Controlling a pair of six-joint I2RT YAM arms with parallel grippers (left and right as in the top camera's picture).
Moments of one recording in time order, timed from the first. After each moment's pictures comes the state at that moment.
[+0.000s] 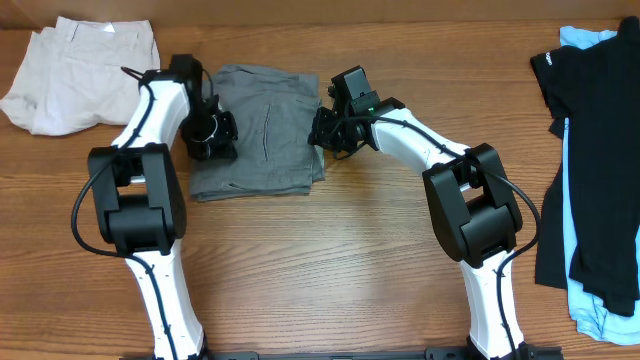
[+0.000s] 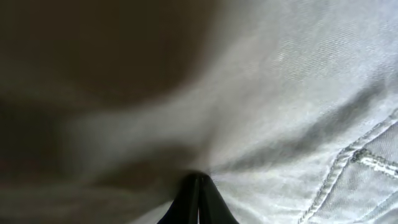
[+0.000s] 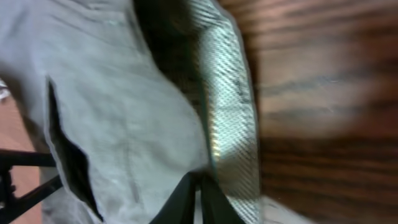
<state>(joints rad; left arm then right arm) 0.05 2.31 1.78 -1.08 0.32 -0.23 0.45 2.30 1.66 -0.42 -0.42 0.73</state>
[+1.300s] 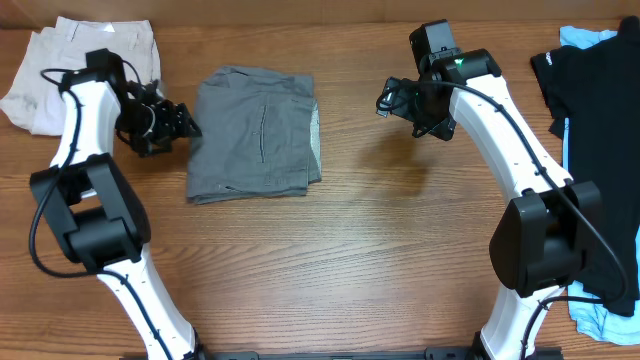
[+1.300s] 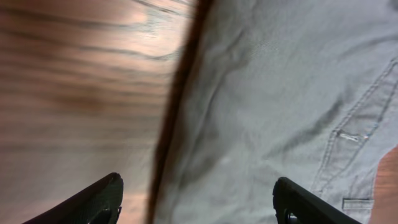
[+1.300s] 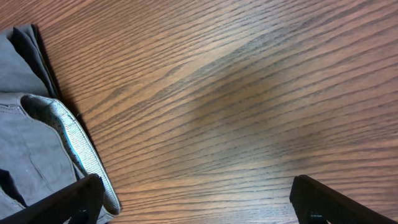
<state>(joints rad) 0.28 2.26 1.85 -1.13 0.42 0.00 0.24 2.01 1.78 -1.04 -0.06 0.59</state>
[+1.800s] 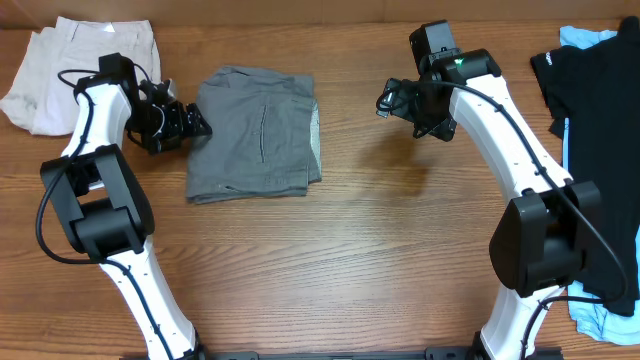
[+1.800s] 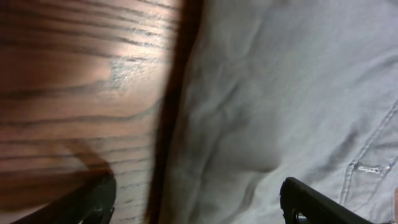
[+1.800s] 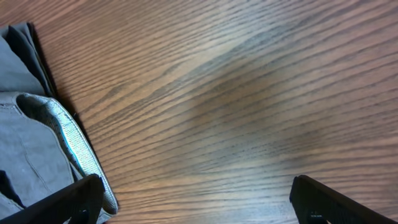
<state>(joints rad) 0.26 2.33 1.85 -1.02 0.46 0.04 0.24 2.01 1.78 -1.05 -0.05 0.59</state>
